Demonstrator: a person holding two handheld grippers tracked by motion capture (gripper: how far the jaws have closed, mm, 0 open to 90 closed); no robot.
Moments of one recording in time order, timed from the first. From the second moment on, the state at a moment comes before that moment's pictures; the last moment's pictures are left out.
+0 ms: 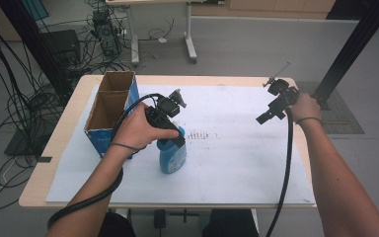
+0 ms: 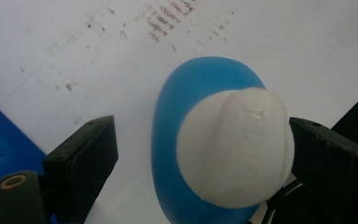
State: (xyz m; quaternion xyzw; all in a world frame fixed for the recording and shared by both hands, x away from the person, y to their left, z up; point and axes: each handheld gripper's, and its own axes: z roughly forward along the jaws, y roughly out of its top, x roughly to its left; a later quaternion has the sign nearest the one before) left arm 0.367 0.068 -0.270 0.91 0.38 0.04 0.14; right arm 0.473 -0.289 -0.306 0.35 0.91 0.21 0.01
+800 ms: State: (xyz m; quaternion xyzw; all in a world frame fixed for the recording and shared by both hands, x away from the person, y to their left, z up) left arm 0.366 0.069 -0.269 0.91 0.38 0.04 0.14; right arm 0.472 -0.288 -0.306 0.35 0.91 0.21 0.00
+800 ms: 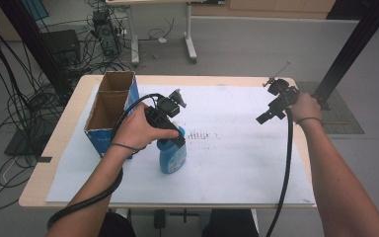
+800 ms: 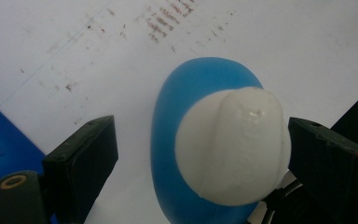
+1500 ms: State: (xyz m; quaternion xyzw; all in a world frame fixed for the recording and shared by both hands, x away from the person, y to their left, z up) left arm 0.367 0.070 -0.269 0.91 0.39 0.04 0.14; right arm 0.471 -0.288 -0.306 0.35 0.91 0.21 0.01
